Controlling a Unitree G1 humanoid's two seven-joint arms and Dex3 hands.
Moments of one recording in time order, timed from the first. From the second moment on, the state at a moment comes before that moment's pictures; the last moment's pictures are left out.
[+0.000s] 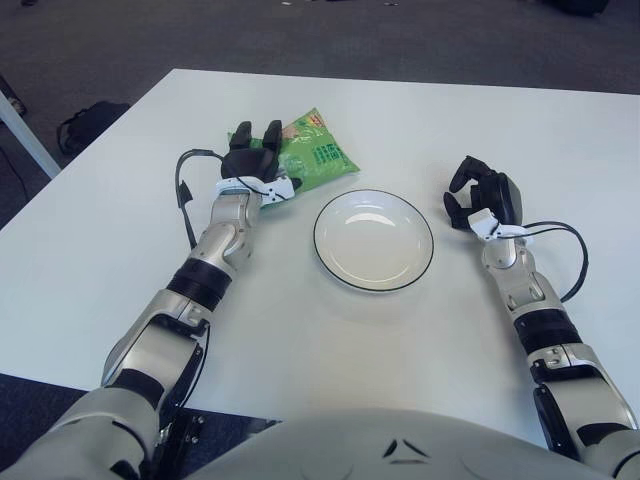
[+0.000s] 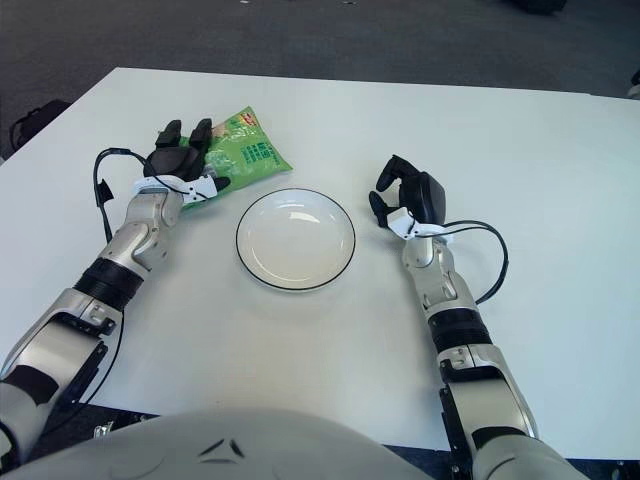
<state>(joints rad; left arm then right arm) -0.58 0.32 -0.38 0.42 0.91 0.26 0.00 -0.30 -0.35 0.10 0.46 -0.44 -0.20 -0.40</state>
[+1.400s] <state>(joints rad) -0.93 0.35 -0.59 1.20 0.84 -0.16 0.42 -0.27 -0.36 0.11 0.41 -0.45 -0.19 -0.38</state>
